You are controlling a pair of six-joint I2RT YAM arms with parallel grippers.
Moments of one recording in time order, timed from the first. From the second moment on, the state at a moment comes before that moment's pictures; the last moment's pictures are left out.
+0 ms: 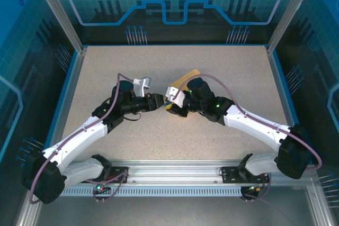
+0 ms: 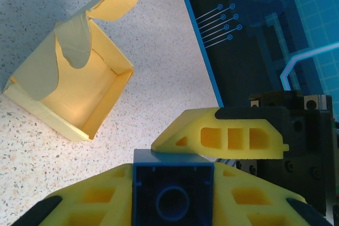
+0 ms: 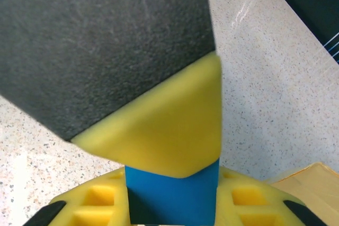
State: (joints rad) left arm -0.50 1.09 0.76 -0.10 0.50 -0.80; right arm 0.79 1.34 0.99 -0.22 -0.28 -0.42
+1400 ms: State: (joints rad) left arm -0.35 0.90 0.70 -0.21 0.36 -0.66; right arm 0.59 1.79 1.20 -0.60 0.04 -0.90
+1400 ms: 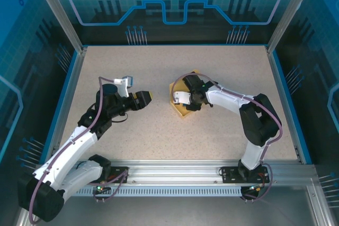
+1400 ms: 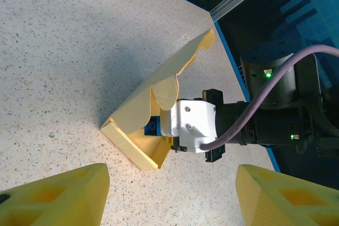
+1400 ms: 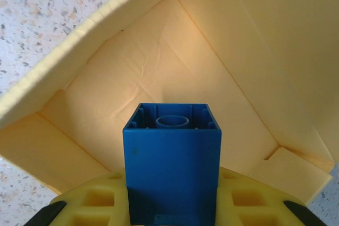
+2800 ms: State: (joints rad) left arm -0.35 0.98 0.65 -0.16 0.35 -0.67; right arm 0.44 1.36 1.00 -0.49 -0.13 -0.30
